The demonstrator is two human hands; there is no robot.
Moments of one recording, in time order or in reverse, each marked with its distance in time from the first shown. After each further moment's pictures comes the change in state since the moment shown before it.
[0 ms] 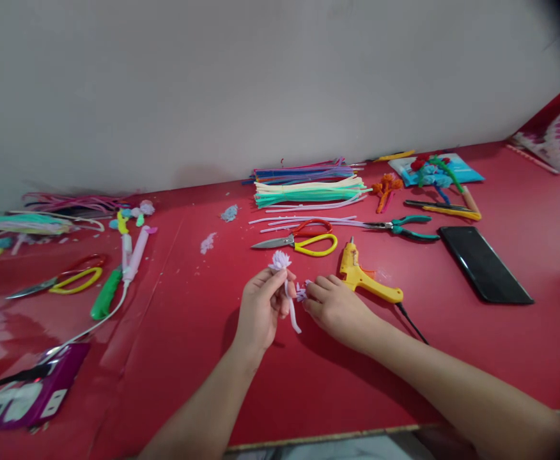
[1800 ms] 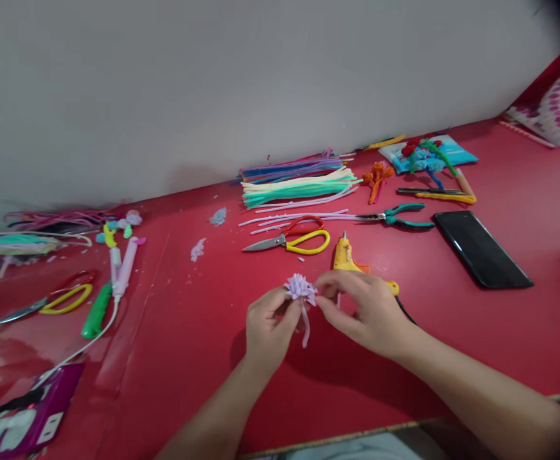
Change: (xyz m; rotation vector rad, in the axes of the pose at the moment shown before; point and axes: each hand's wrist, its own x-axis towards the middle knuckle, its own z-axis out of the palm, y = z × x) left_hand -0.020 -0.009 0.010 0.619 -0.036 0.227; right_hand -0.012 -0.003 -0.055 0.619 0.338 0.393
